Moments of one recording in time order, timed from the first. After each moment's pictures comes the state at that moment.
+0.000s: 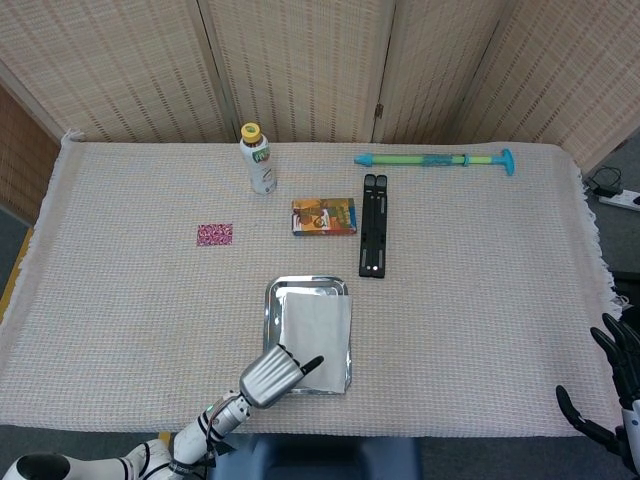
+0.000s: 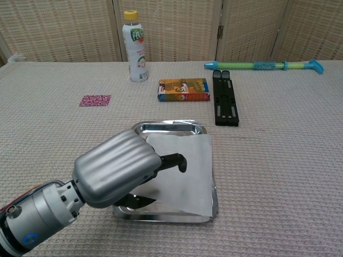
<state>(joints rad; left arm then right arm) -0.58 -1.93 0.04 -1.12 1.86 1.30 0.39 -0.10 -1.11 -0.03 -1.59 -1.86 1.95 0.39</state>
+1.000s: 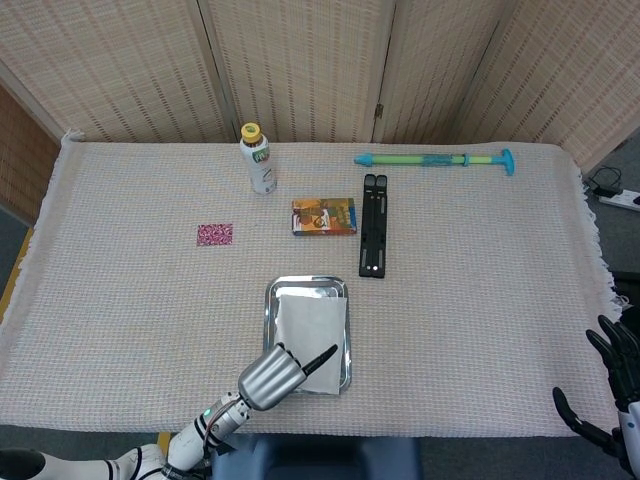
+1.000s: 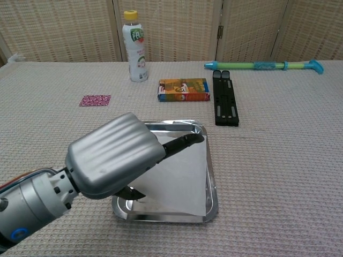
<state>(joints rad) -0.59 -1.81 0.02 -1.38 1.81 1.21 0.71 -0.11 -1.12 -0.03 -1.59 -1.88 1.96 0.37</state>
